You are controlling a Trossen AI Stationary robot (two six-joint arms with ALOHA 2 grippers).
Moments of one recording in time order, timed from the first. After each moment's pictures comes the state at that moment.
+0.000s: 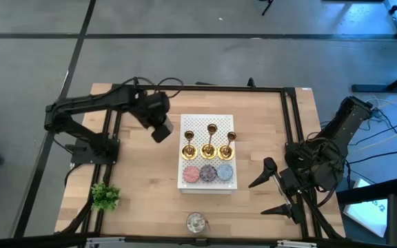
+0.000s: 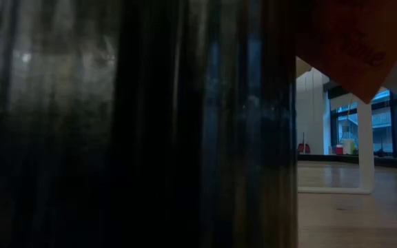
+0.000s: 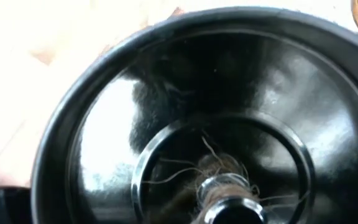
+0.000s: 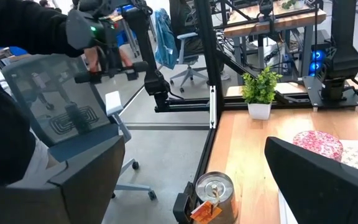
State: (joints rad) left arm 0.20 1.36 1.42 -1.30 0.02 -0.53; right arm 0.91 1.13 1.09 -0.15 0.49 0.38
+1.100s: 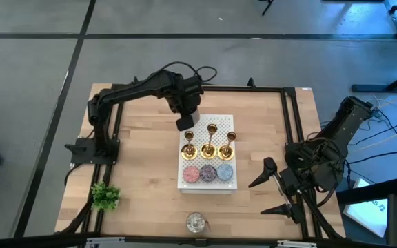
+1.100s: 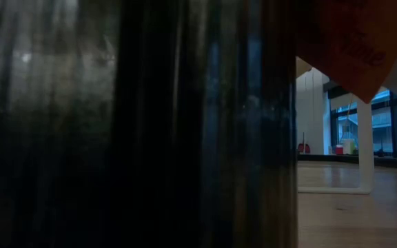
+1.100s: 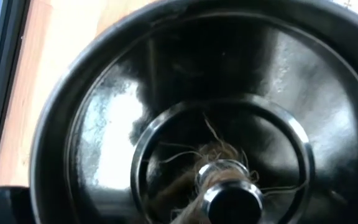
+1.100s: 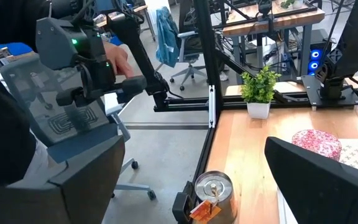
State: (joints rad) left arm 0.30 1.86 1.98 -1.42 0.03 -0.05; right arm 0.91 1.13 1.09 -0.16 0.49 0.38
